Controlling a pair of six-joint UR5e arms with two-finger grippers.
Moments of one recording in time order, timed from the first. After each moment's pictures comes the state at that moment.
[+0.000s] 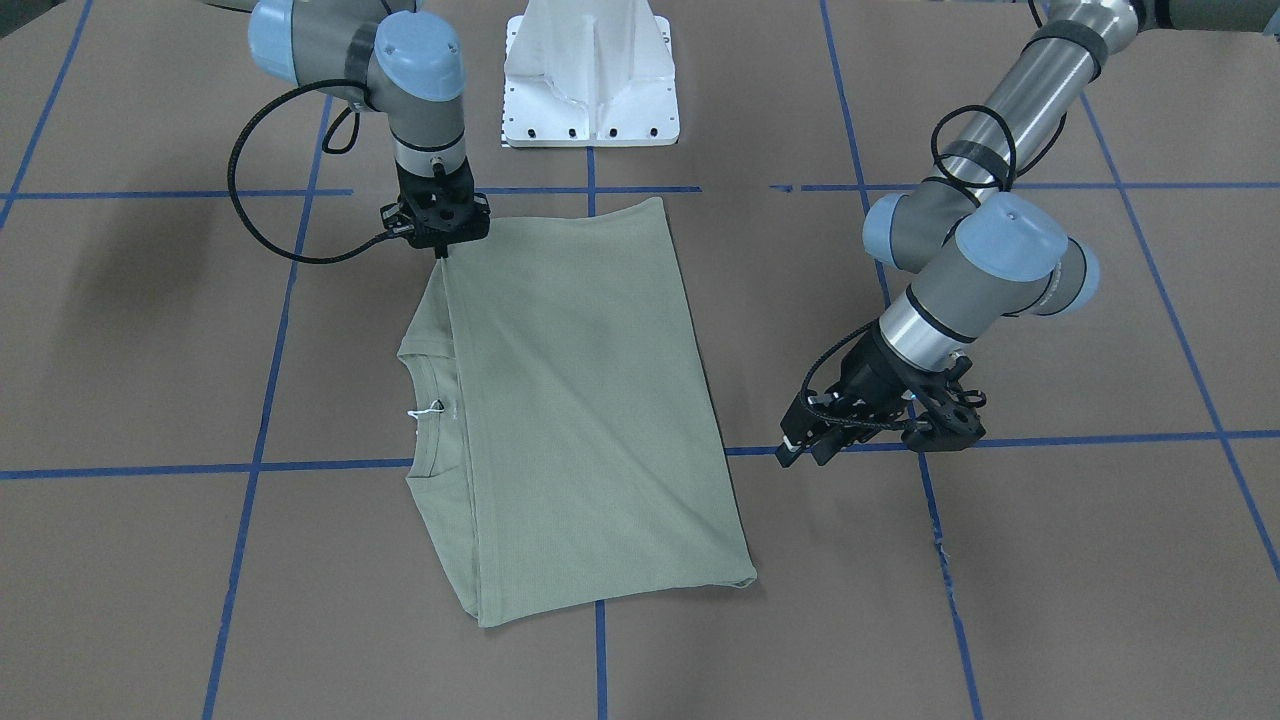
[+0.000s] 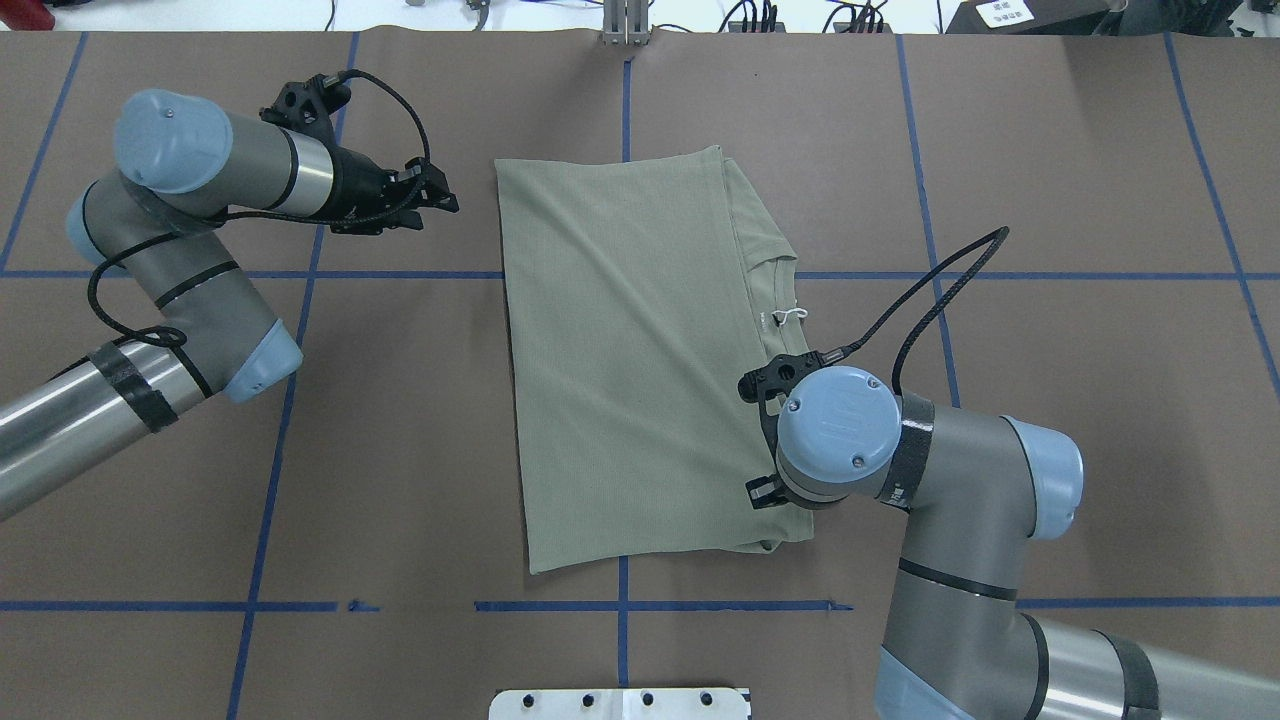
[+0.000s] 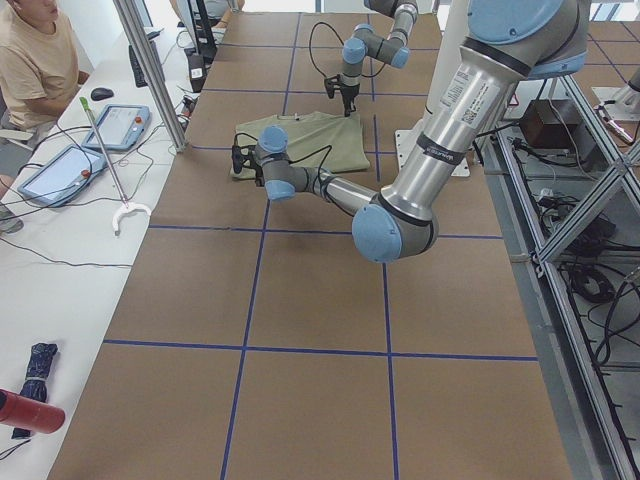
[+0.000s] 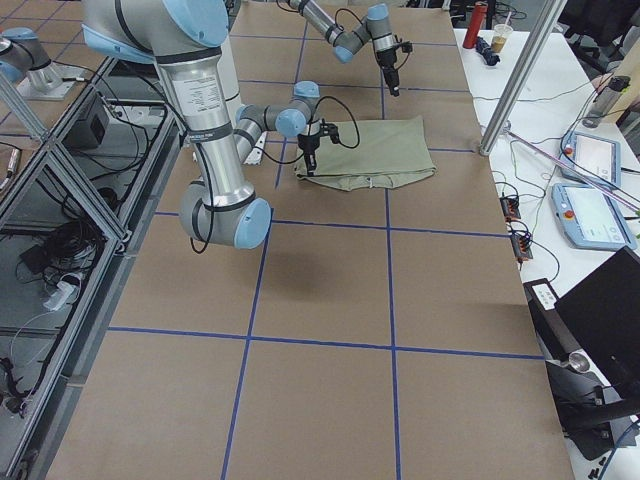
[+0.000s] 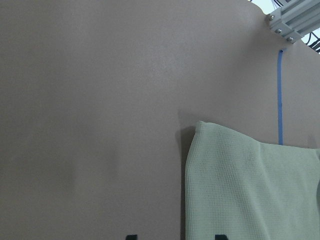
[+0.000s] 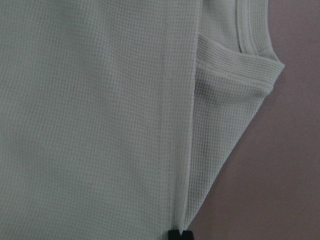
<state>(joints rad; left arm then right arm) -0.83 -2.12 -1.29 -2.55 -2.00 -1.46 0.37 -1.15 1.90 -1.72 1.75 1.00</state>
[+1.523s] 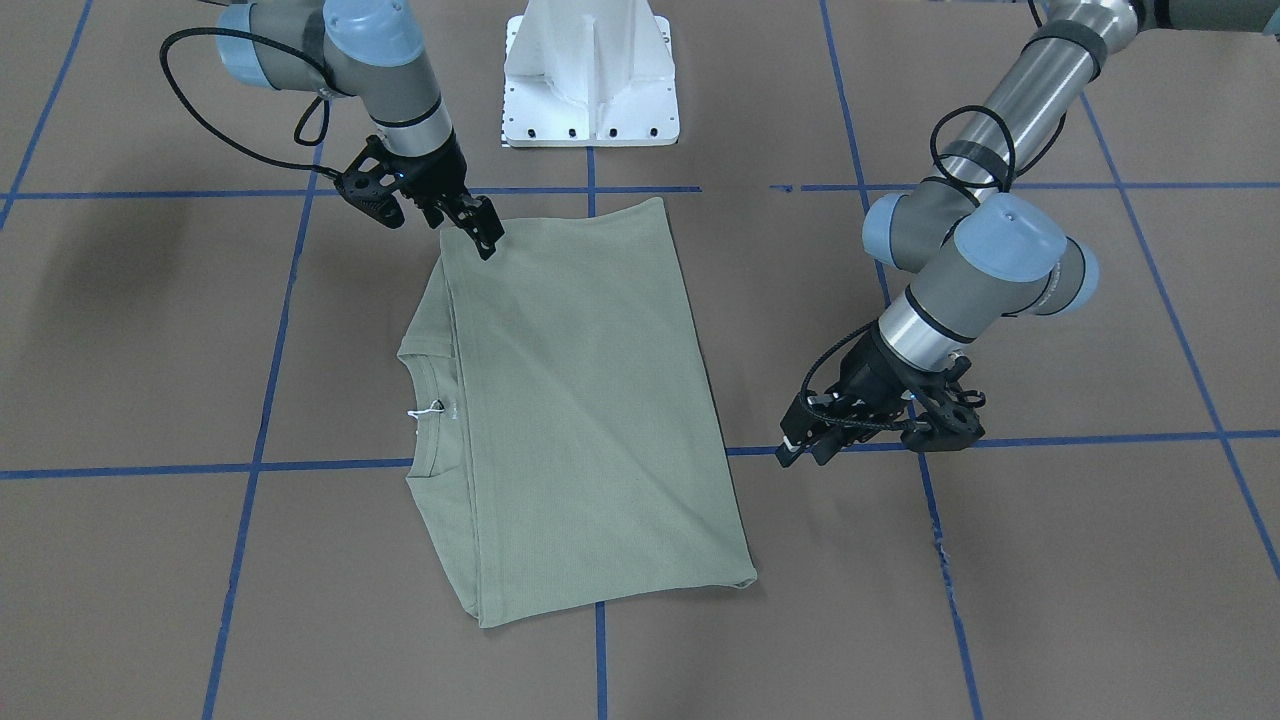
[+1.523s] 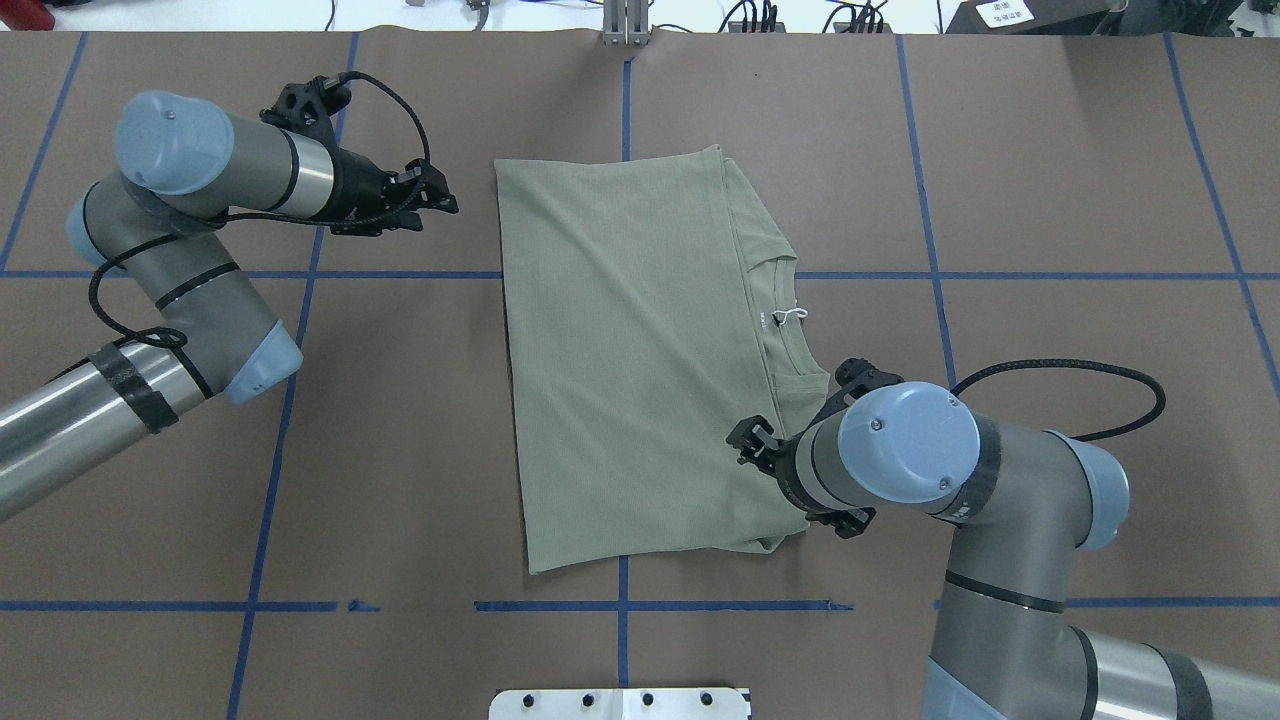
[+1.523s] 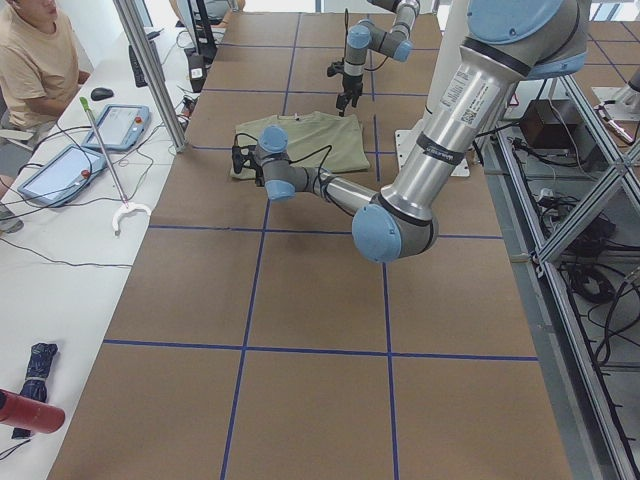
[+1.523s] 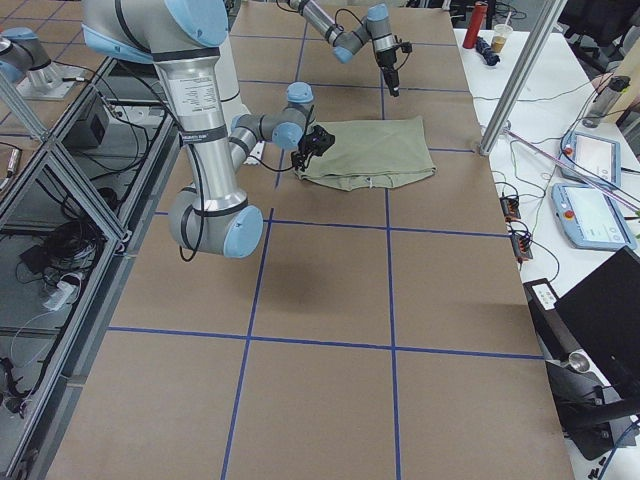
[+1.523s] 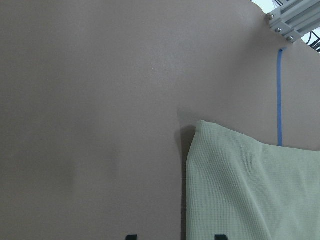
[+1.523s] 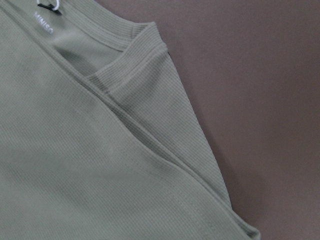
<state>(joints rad) -0.83 -2.12 -1.29 -2.54 -2.00 -1.46 0.37 -1.25 1.93 -1.40 1.75 2.04</state>
